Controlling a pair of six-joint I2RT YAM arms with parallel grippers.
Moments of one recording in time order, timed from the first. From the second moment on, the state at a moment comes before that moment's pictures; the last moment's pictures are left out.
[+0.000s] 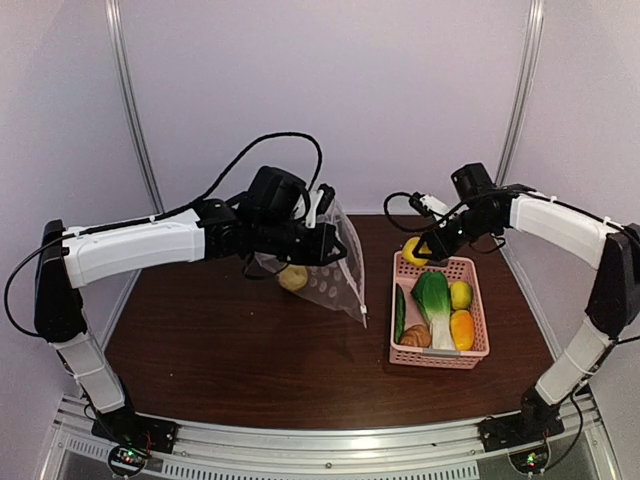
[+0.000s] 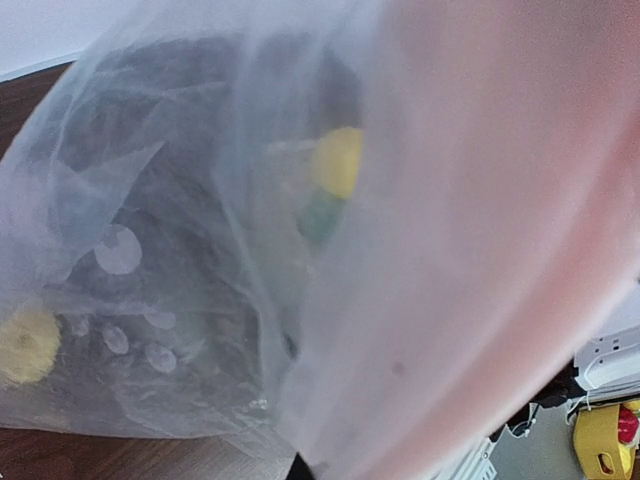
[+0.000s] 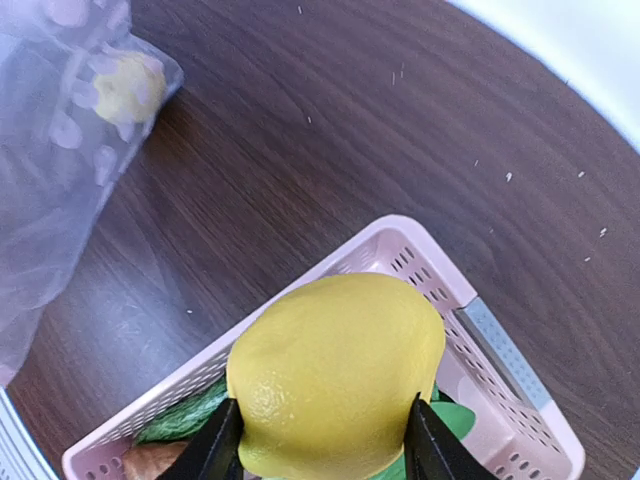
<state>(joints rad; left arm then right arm) -0.94 1.72 1.49 -0.34 0.14 -0.56 0.34 1.64 1.35 -0.68 -0.29 -0.29</state>
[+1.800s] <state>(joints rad) -0.94 1.77 1.53 -0.33 0.21 -0.60 0.52 1.52 1.44 -0.67 -0.68 -0.20</state>
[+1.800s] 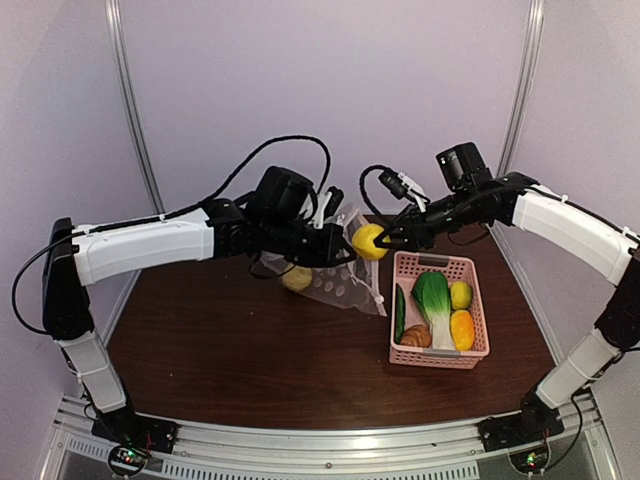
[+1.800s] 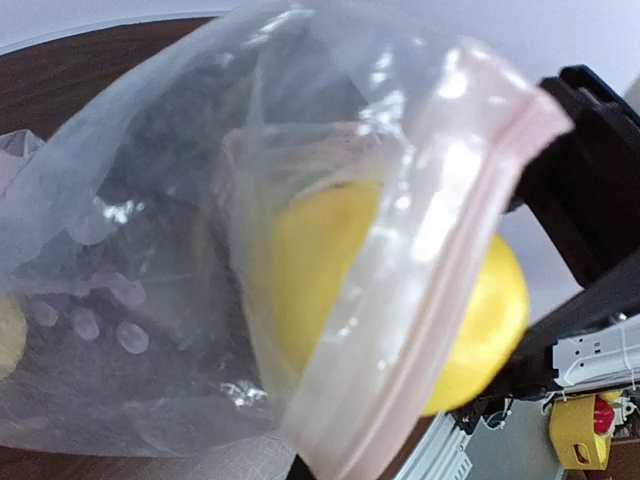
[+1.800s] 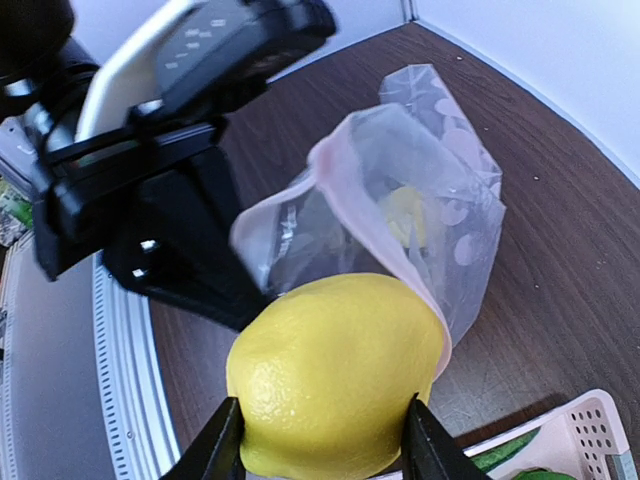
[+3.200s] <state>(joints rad) -0.95 1.74 1.58 -0.34 0.19 -0.55 0.19 1.41 1.20 -0.81 -0.43 -0.29</state>
